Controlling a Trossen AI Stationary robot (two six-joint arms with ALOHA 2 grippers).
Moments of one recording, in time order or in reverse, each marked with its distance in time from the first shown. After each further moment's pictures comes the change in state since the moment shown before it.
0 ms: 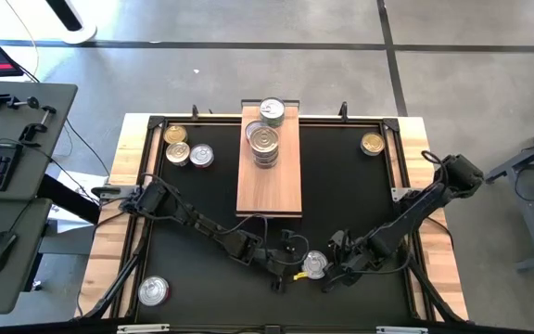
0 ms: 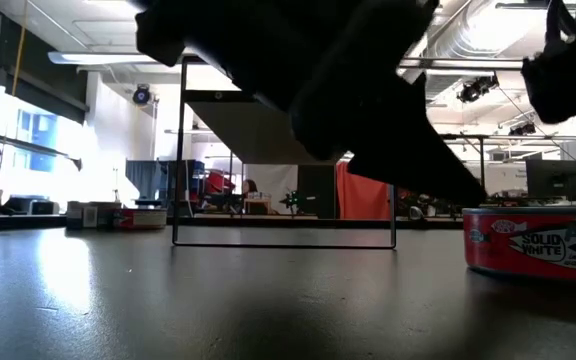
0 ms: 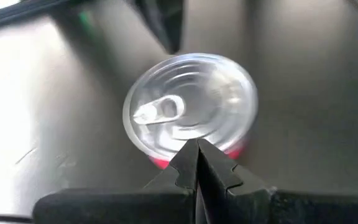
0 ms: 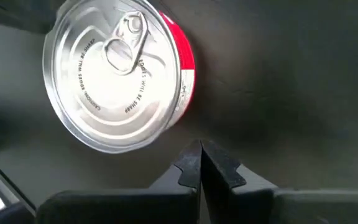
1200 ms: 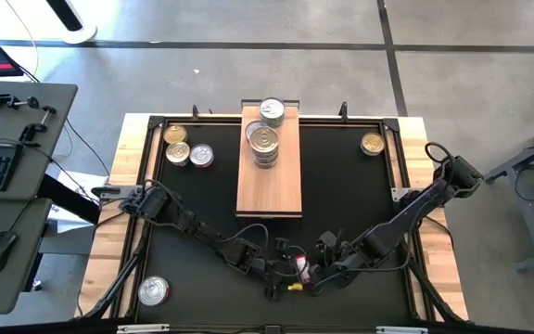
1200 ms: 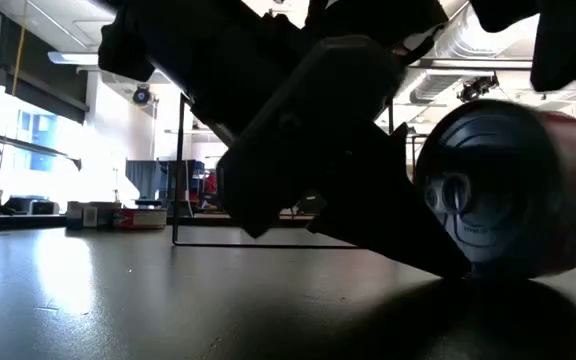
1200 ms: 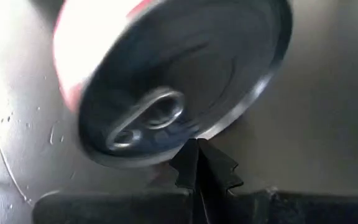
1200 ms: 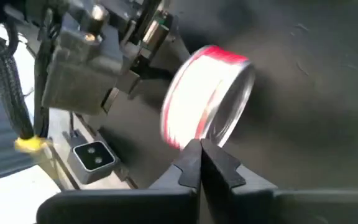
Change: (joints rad) left arm -0.042 0.046 -0.002 -0.063 0.011 -0.098; right arm -0.039 0.024 0.228 0.016 0.108 -0.036
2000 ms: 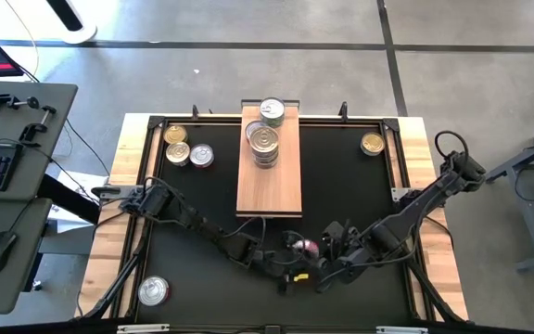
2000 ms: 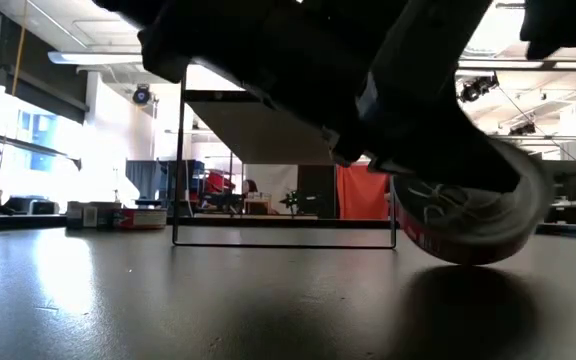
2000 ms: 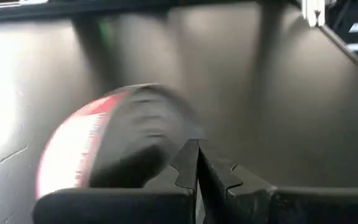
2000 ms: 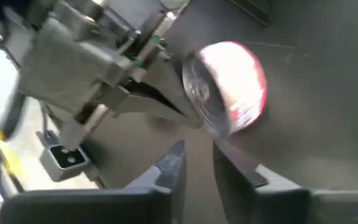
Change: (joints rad) left arm 0.028 -0.002 0.000 0.224 -0.058 -0.066; right arm -0.013 -0.067 0.128 -0.314 0.057 -0.111
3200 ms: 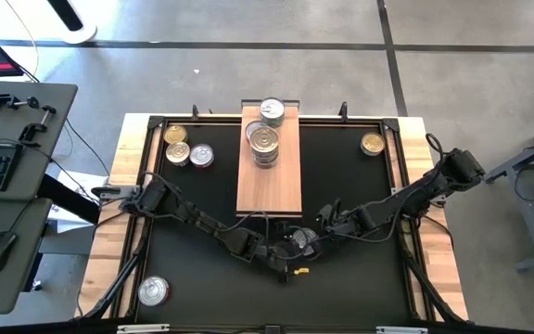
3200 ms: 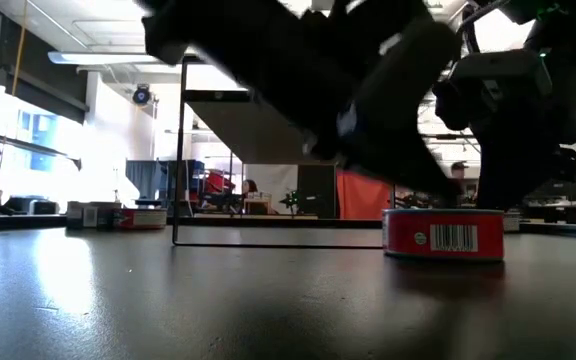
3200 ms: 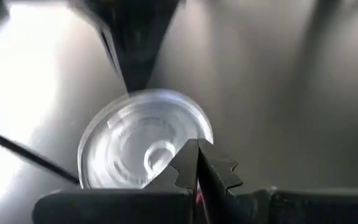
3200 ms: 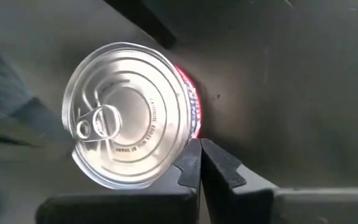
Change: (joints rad) left arm 0.035 -0.049 0.001 -0.185 -0.100 -0.045; right arm -0.229 -0.012 -0.426 0.387 -0.096 -0.202
